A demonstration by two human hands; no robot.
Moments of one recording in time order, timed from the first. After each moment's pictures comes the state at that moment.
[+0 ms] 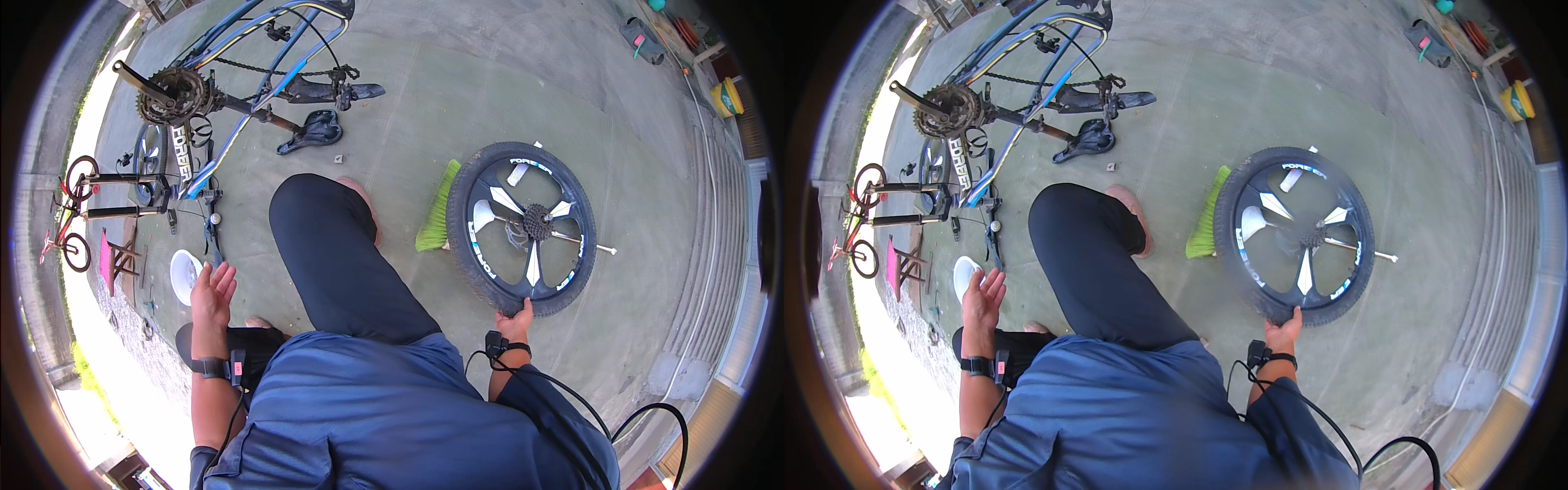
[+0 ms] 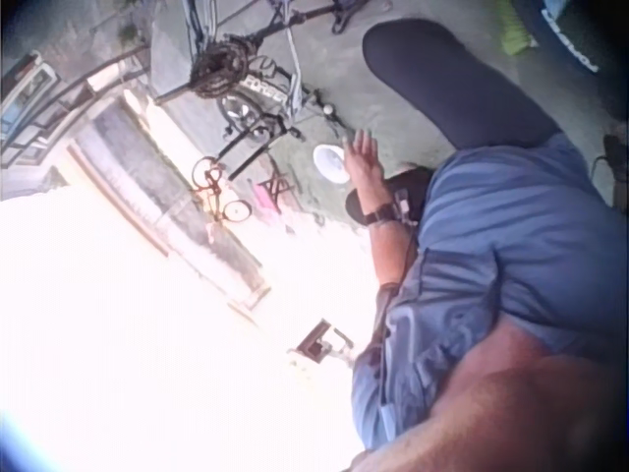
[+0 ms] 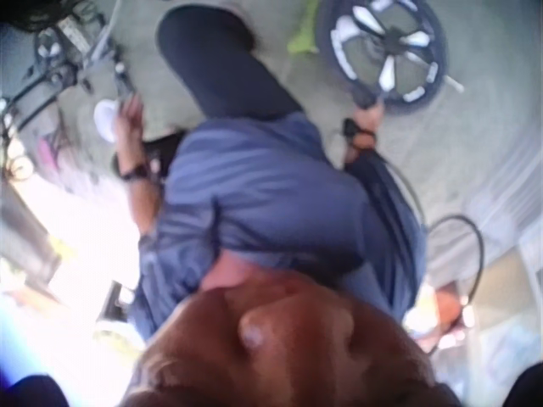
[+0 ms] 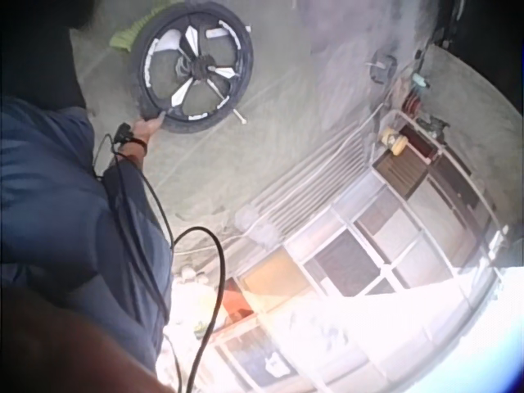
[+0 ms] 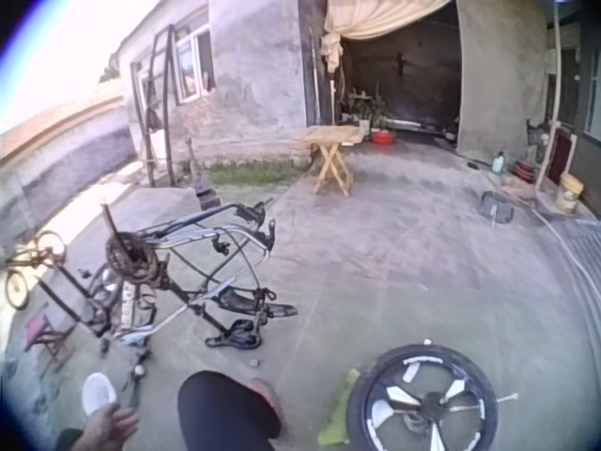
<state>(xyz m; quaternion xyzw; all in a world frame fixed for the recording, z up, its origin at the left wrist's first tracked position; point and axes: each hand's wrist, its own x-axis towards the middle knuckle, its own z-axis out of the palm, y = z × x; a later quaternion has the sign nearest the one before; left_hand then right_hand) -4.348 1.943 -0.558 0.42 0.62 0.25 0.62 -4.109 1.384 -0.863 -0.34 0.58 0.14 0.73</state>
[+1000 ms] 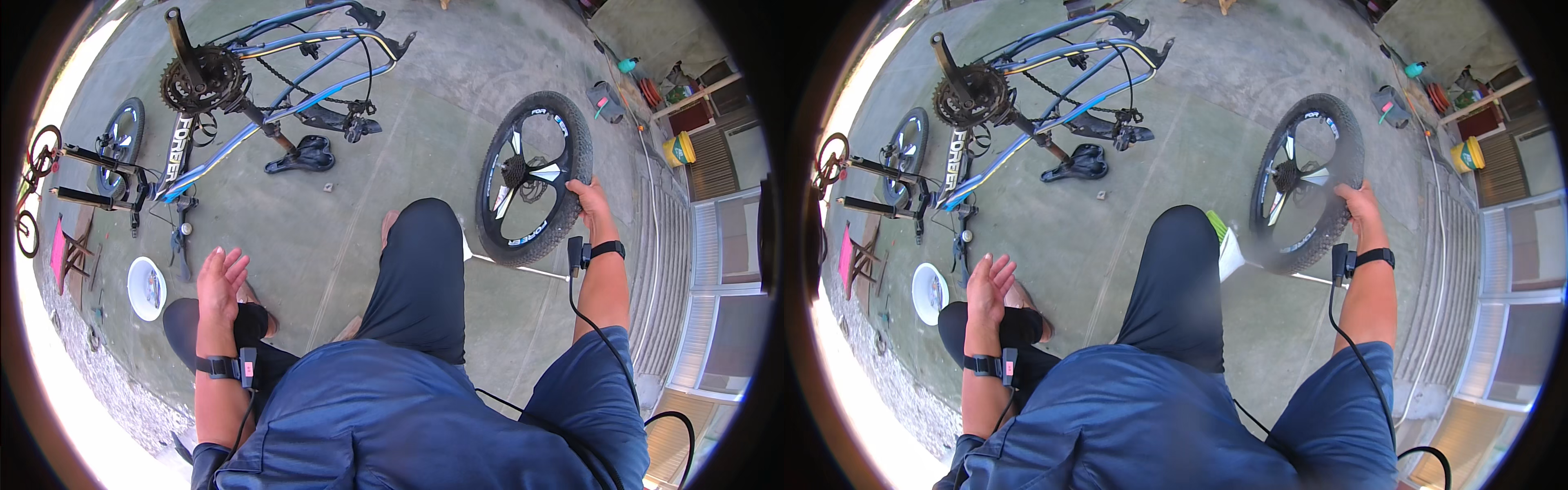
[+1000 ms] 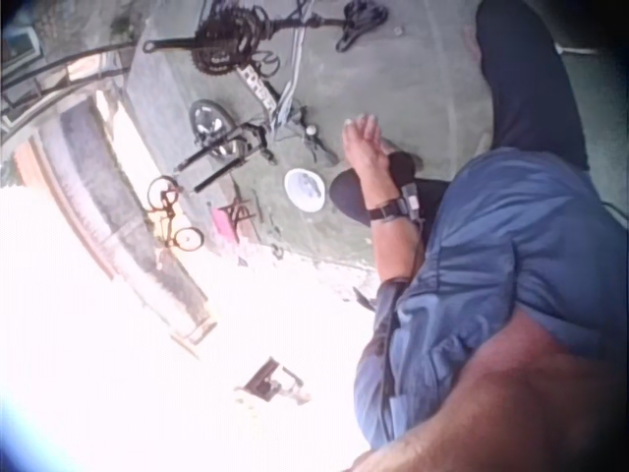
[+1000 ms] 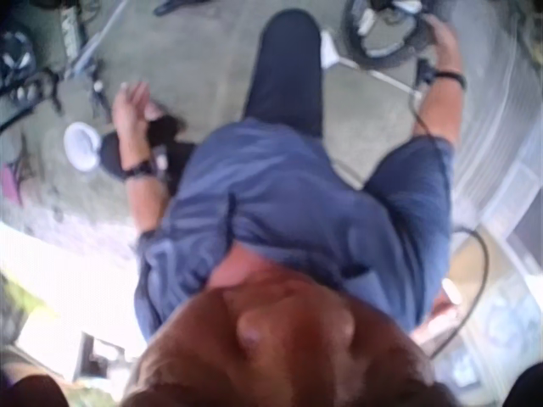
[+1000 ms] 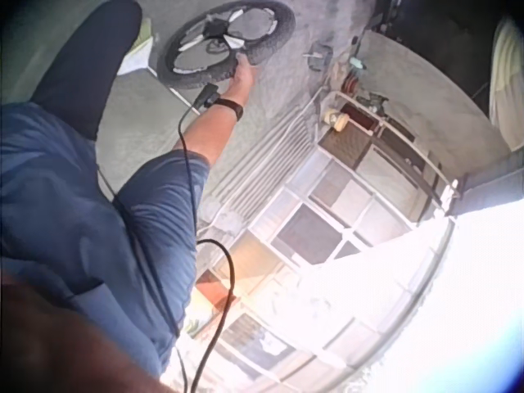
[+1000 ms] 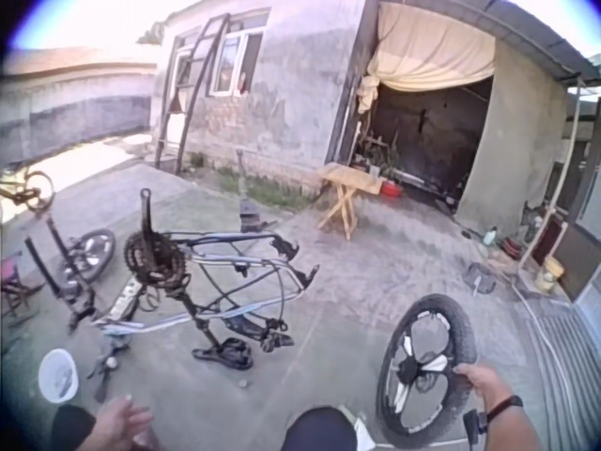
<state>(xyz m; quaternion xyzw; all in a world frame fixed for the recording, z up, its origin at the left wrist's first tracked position) -4.320 1.976 -0.582 0.39 0.53 0.25 0.71 -3.798 1.527 -0.515 -0.85 0.02 0.14 0.51</state>
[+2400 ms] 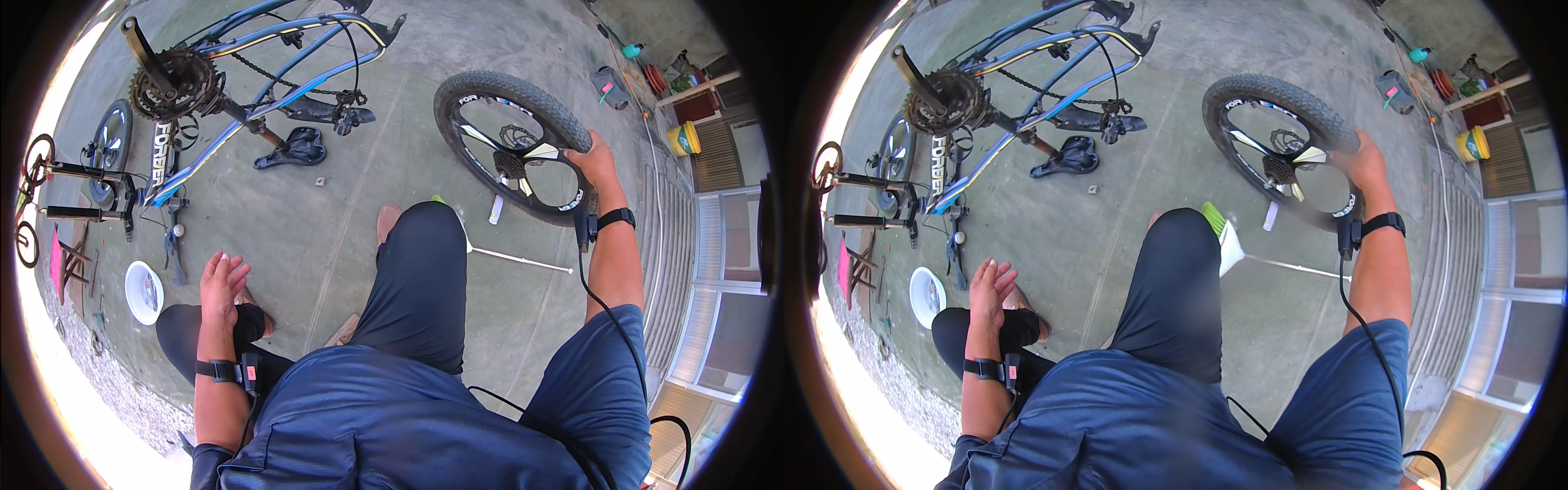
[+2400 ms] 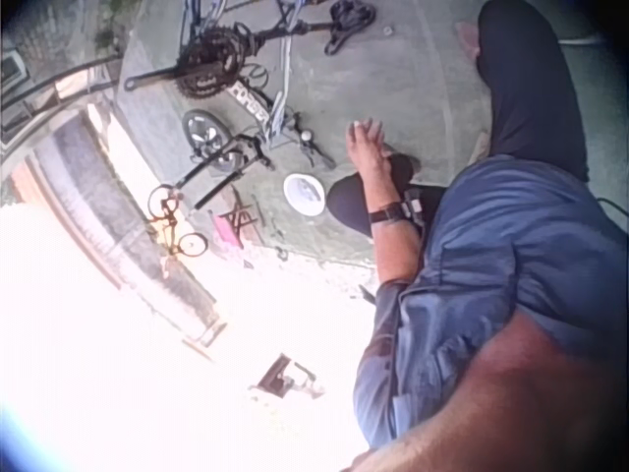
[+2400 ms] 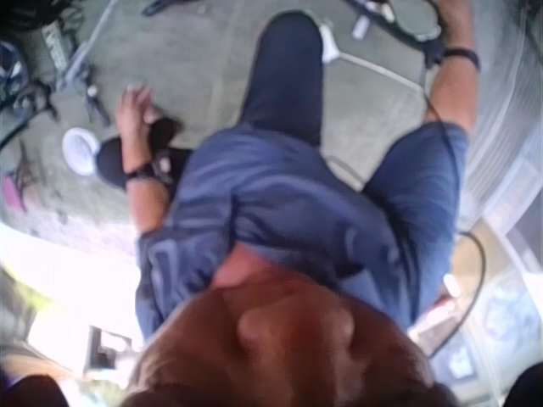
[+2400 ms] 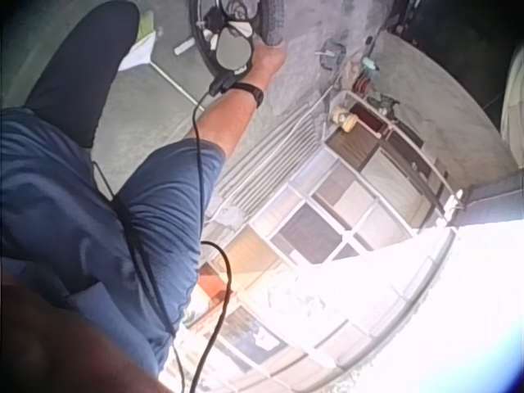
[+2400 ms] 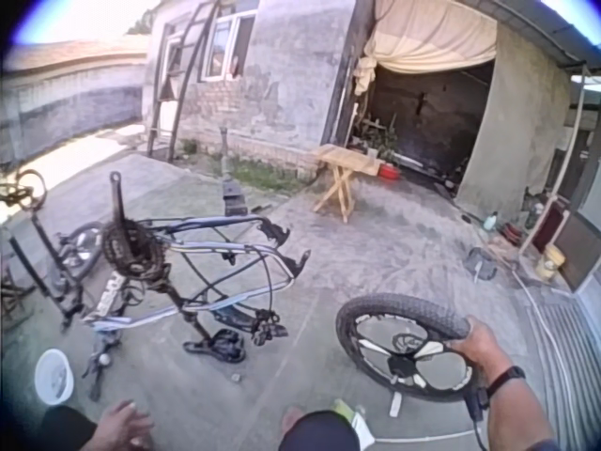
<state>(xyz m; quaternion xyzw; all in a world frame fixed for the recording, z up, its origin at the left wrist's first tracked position) -4.296 1.973 -0.598 0.46 0.58 0.17 0.65 -3.730 1.563 -0.506 -0.98 -0.17 0.01 0.12</state>
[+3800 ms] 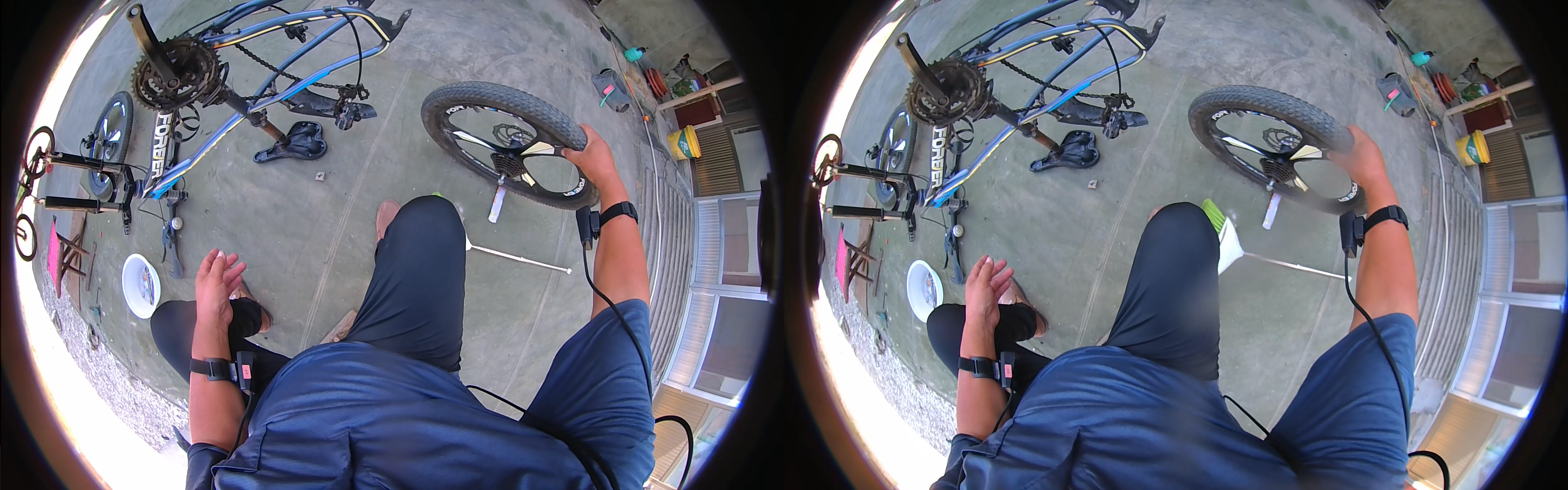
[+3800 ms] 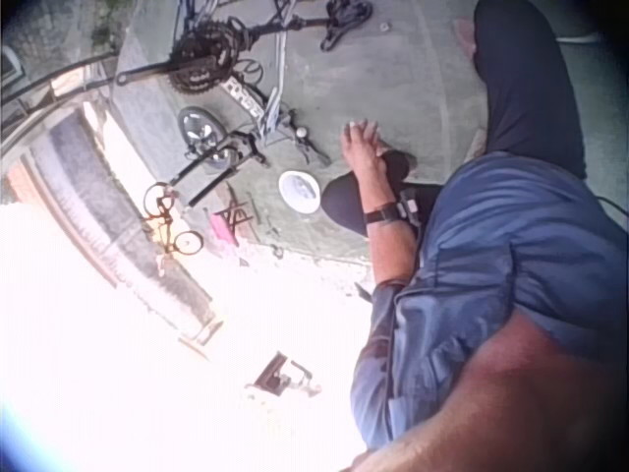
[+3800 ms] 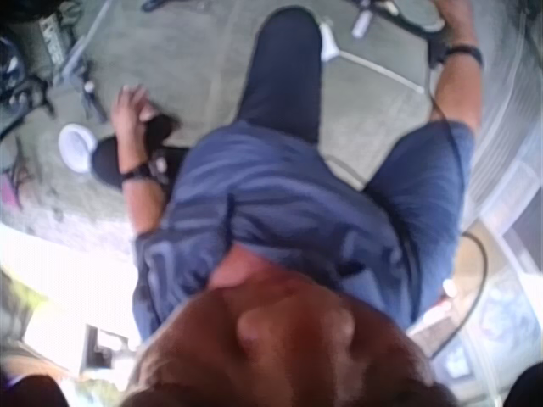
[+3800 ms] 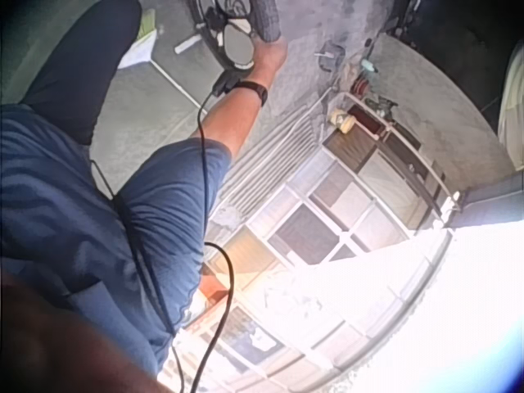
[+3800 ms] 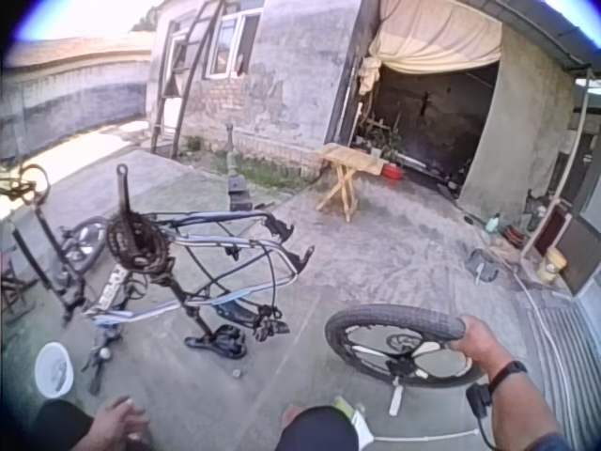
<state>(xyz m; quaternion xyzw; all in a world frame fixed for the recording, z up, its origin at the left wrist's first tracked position) -4.308 1.971 -0.601 0.46 0.57 0.18 0.65 -3.744 1.577 -0.494 -0.97 -0.24 0.03 0.09</state>
